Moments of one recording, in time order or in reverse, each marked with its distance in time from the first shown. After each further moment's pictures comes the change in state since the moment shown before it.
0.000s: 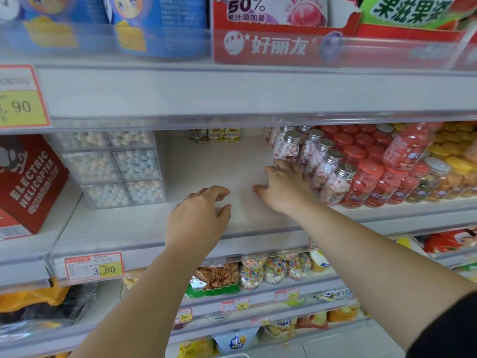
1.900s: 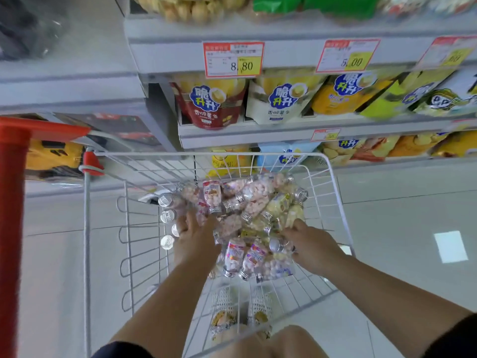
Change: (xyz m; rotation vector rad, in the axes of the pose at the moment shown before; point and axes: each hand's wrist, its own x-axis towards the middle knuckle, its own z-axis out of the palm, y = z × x) left_hand -0.360 -0.318 0.315 0.253 -0.851 -0.441; right_hand -0.340 0.041 0.499 -0.167 -0.867 -0.242
